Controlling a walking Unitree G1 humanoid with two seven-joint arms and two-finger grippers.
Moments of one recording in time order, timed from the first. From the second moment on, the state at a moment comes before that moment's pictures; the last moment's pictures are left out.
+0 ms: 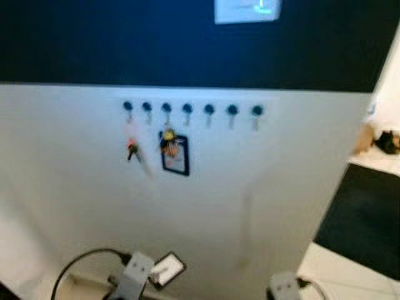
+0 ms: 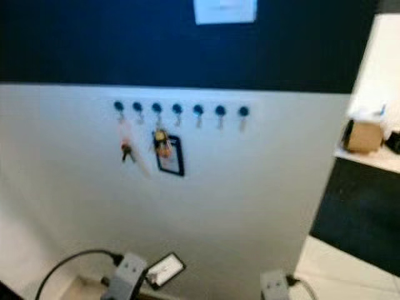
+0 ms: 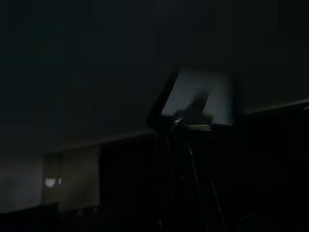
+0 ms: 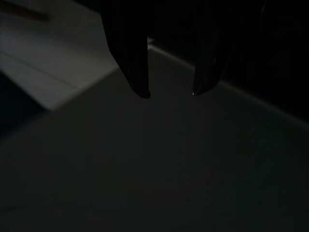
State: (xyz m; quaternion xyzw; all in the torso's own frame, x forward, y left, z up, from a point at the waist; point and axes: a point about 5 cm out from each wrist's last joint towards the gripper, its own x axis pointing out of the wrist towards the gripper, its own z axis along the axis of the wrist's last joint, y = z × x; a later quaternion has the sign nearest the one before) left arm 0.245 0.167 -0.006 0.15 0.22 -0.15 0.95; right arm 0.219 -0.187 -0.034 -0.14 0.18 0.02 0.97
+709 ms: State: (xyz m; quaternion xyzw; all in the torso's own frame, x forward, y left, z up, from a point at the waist) left arm 0.272 0.159 0.081 0.22 0.05 -0.20 0.95; right arm 0.218 -0.192 -0.034 -0.15 0.18 0.02 0.97
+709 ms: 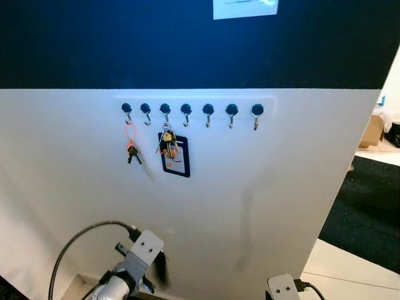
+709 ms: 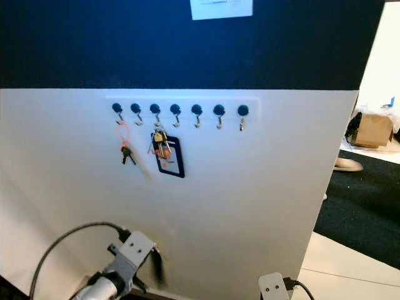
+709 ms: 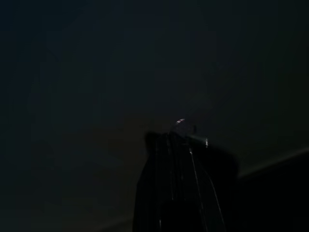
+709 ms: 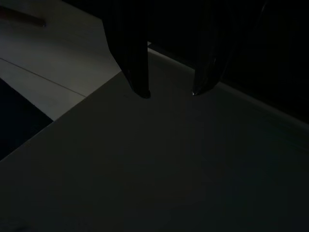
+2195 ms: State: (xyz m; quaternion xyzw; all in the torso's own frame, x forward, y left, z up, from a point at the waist) left arm 0.272 0.090 0.312 0.09 -0.21 -0.37 0.90; right arm 0.235 -0.178 -0.025 -0.15 0.16 0.04 0.97
